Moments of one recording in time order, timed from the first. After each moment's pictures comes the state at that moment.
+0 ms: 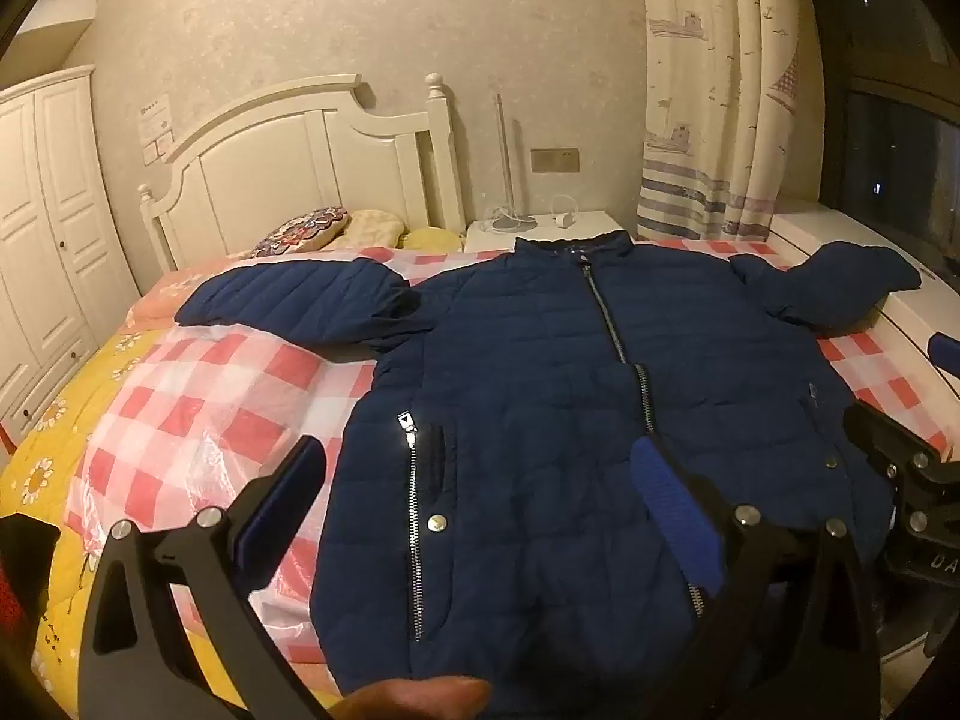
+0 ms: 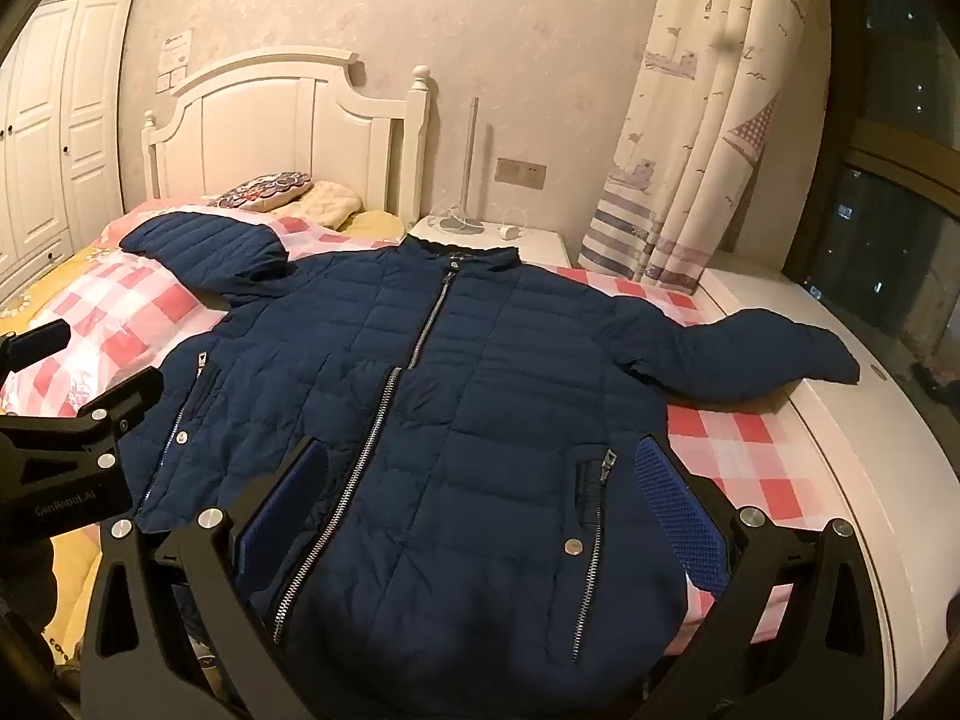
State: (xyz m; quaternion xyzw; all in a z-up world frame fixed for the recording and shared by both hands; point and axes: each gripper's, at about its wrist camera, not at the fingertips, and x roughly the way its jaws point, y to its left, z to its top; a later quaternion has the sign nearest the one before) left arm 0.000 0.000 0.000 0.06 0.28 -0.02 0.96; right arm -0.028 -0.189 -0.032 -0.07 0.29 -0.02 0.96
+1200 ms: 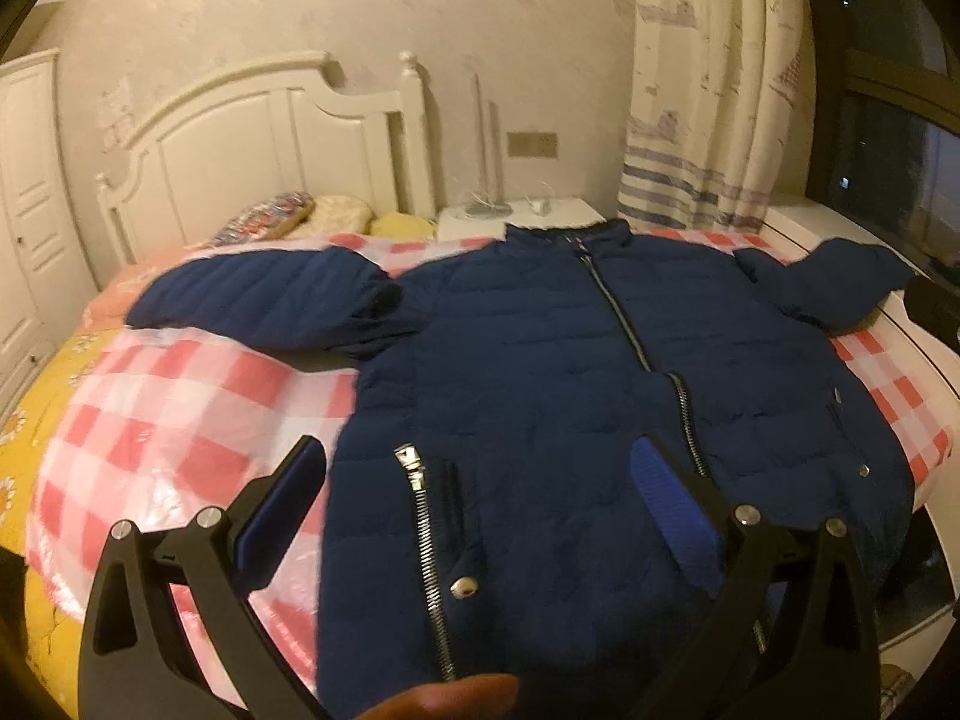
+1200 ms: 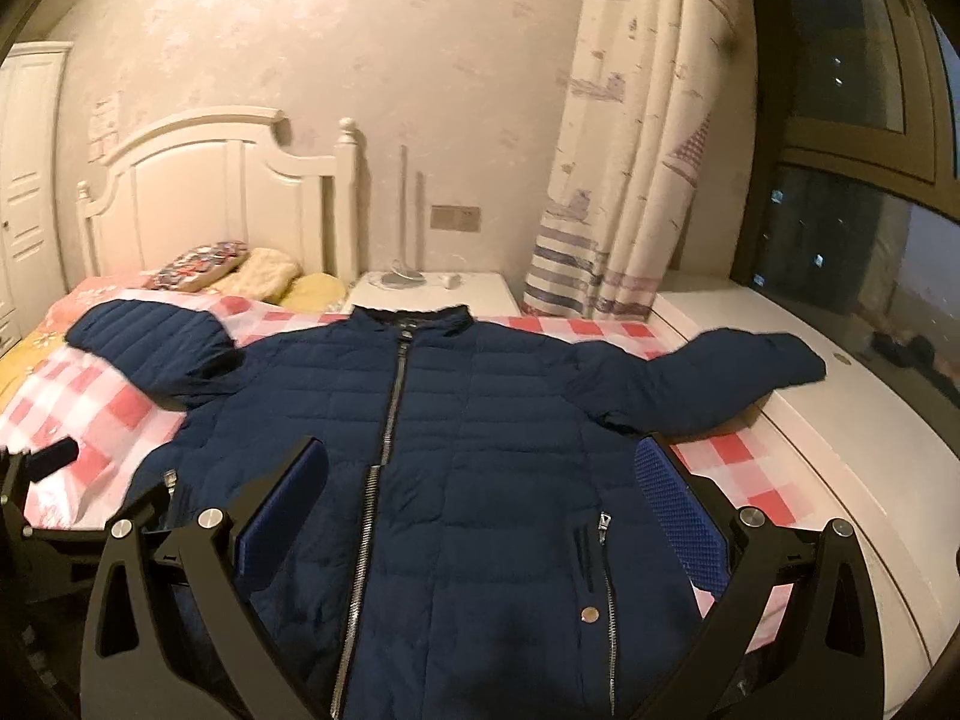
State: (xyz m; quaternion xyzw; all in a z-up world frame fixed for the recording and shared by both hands) left arm 0.076 0.035 -0.024 0.06 0.31 -0.07 0.95; right arm 0.012 -0.175 -0.006 -0.02 0.24 -0.11 0.96
